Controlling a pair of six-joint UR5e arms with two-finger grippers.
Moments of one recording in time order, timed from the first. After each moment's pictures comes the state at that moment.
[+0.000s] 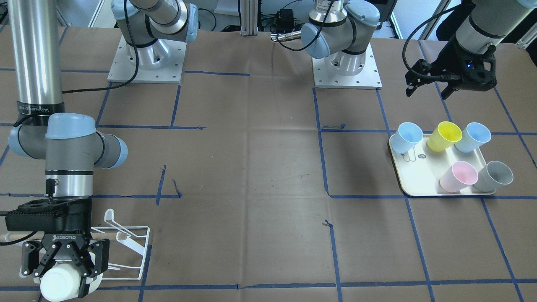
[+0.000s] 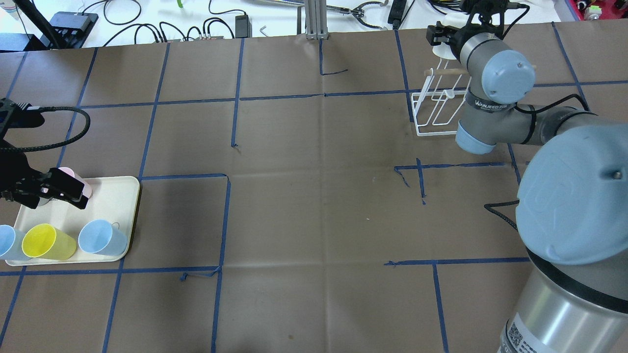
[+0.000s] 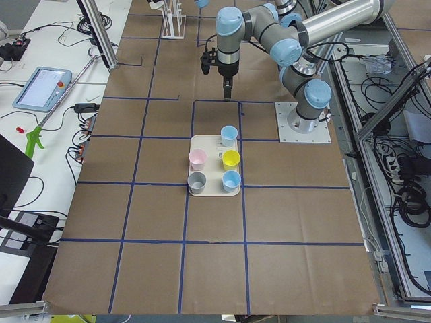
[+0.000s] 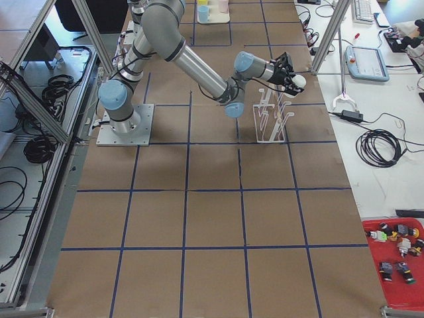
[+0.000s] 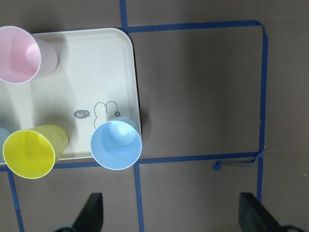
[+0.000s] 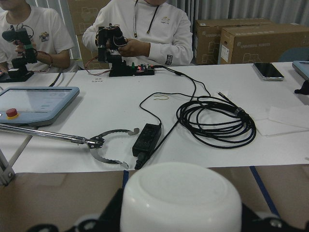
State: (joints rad) left arm -1.04 -1.33 -1.96 -1.49 1.58 0.58; right arm 1.43 -0.95 1.76 -3.50 -1.44 -0.02
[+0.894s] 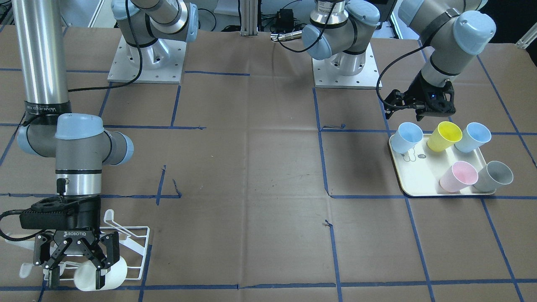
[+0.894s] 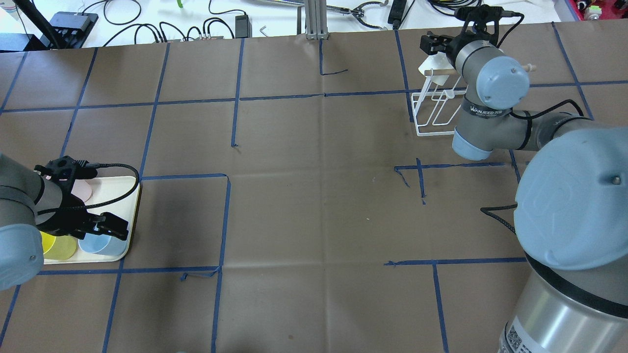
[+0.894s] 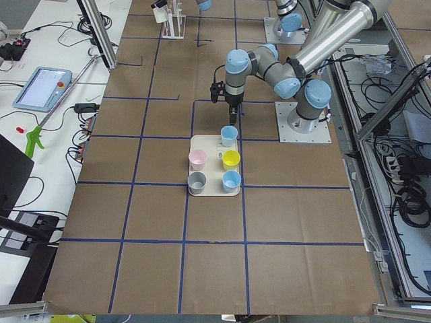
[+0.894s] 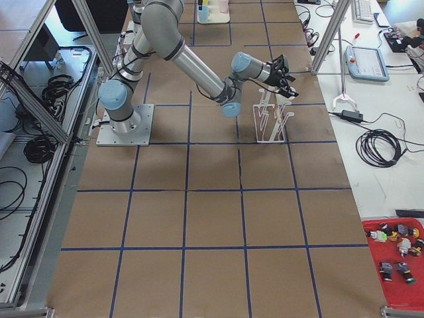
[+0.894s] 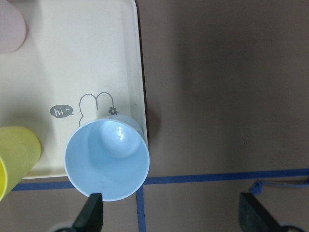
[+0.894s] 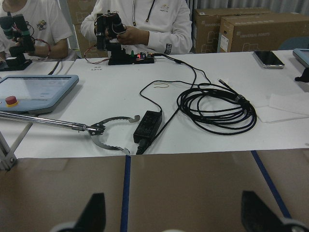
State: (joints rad) left arm -1.02 -1.39 -2.30 -1.05 1.59 0.60; right arm 1.45 -0.96 1.78 -3.49 -1.45 -0.02
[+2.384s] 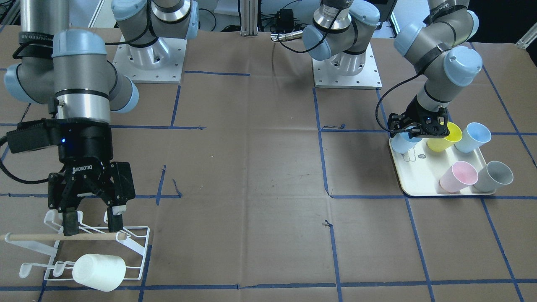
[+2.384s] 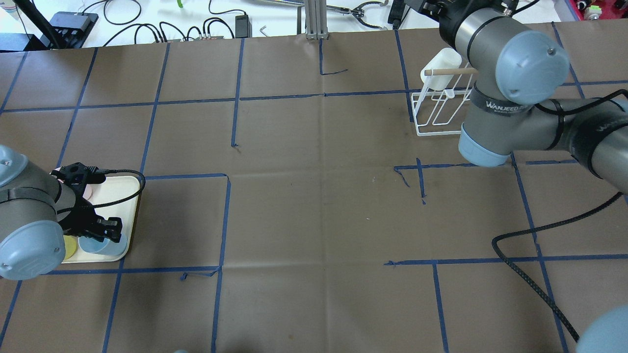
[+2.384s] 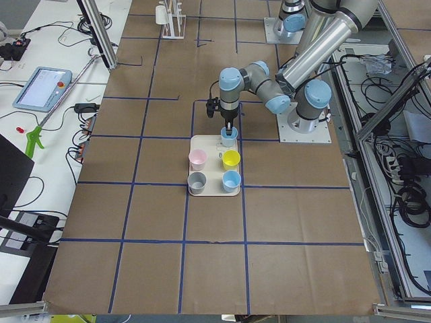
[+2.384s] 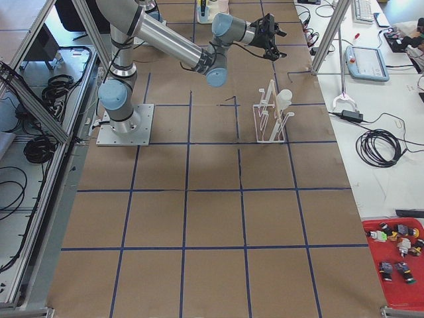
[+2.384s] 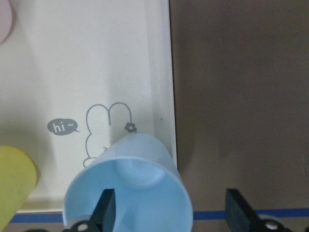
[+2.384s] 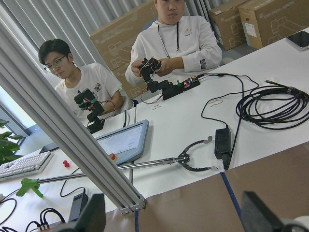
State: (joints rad) left arm -1.00 -1.53 -2.31 -0.90 1.64 0.61; right arm 1.53 -1.32 1.92 -3.35 -1.37 0.46
